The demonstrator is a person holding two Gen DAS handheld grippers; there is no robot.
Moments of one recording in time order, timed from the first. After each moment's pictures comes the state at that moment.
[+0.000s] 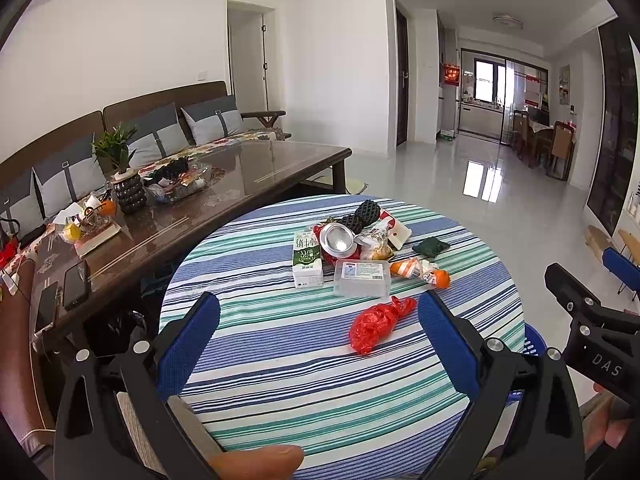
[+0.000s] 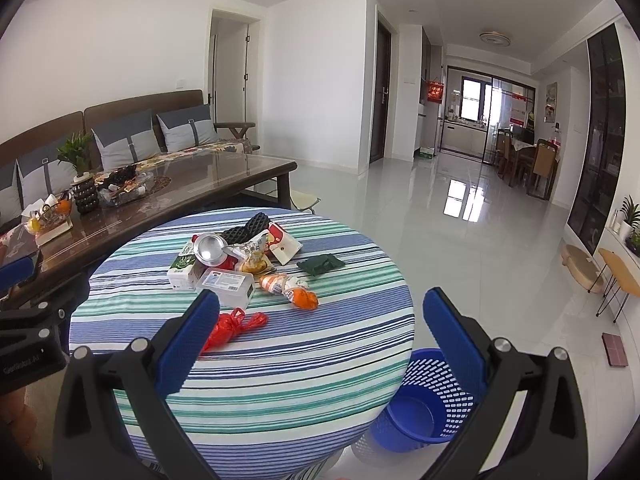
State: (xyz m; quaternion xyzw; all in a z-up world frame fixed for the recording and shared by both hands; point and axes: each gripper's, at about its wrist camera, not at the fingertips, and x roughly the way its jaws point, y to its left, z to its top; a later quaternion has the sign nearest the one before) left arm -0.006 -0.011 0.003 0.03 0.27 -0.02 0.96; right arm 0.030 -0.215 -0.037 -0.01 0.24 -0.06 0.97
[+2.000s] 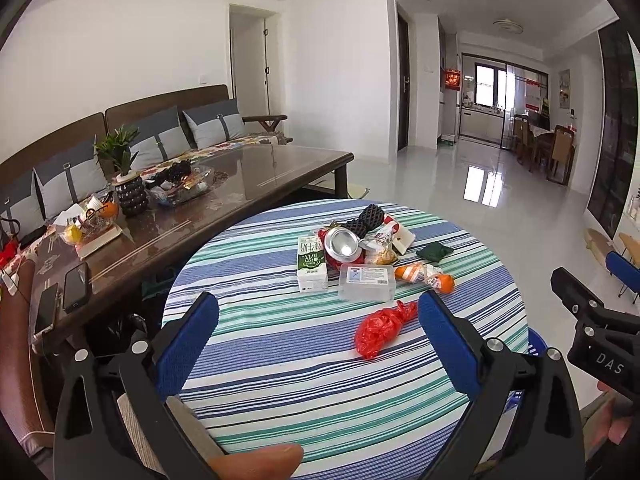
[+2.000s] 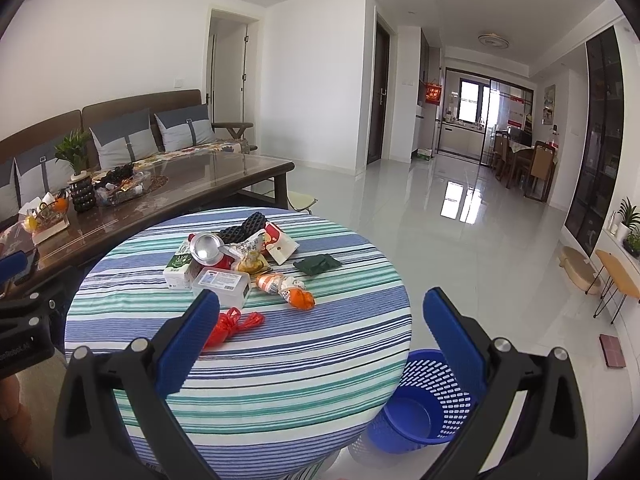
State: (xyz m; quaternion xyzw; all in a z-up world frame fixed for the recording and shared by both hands) left arm -0.002 -0.005 -0.001 0.03 0.26 -0.02 0.97; right arm 0.029 -0.216 -0.038 -0.01 0.24 -0.06 0.97
